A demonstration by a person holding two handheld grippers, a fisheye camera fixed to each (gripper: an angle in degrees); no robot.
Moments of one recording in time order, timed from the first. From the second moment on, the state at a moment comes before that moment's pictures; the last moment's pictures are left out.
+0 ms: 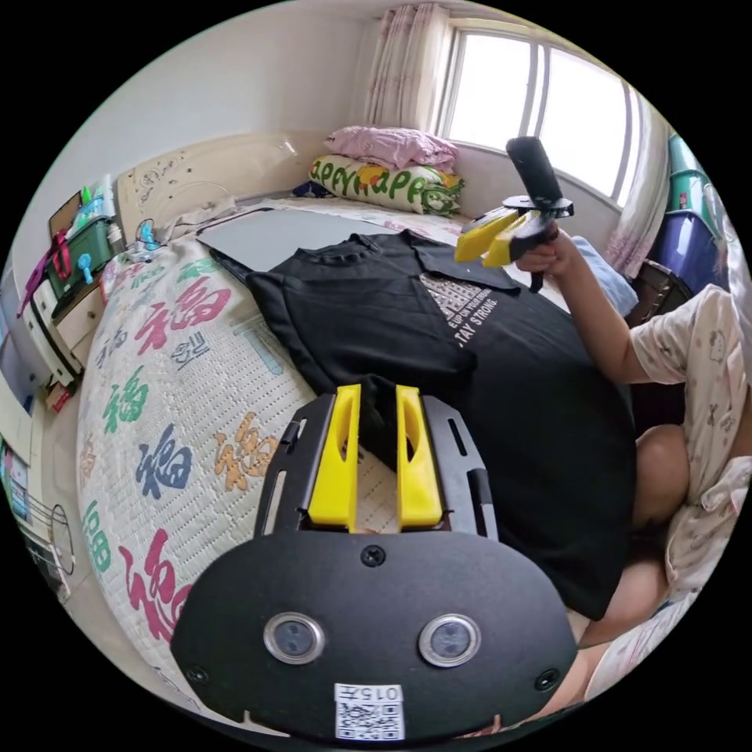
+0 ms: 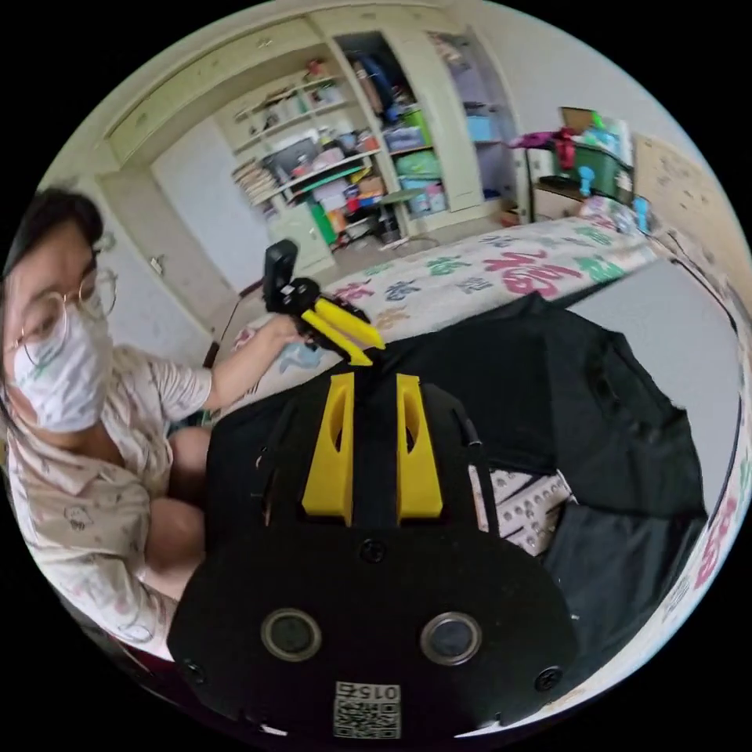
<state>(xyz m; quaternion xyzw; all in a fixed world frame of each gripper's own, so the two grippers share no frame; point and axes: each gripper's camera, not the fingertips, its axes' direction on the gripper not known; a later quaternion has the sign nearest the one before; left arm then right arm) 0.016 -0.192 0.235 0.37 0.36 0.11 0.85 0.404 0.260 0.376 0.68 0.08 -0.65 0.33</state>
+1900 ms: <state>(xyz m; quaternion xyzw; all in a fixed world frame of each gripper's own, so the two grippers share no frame) -0.057 -0.432 0.379 0.24 0.27 -0.13 0.92 0.131 0.237 0.256 0.82 -0.10 -0.29 0.48</state>
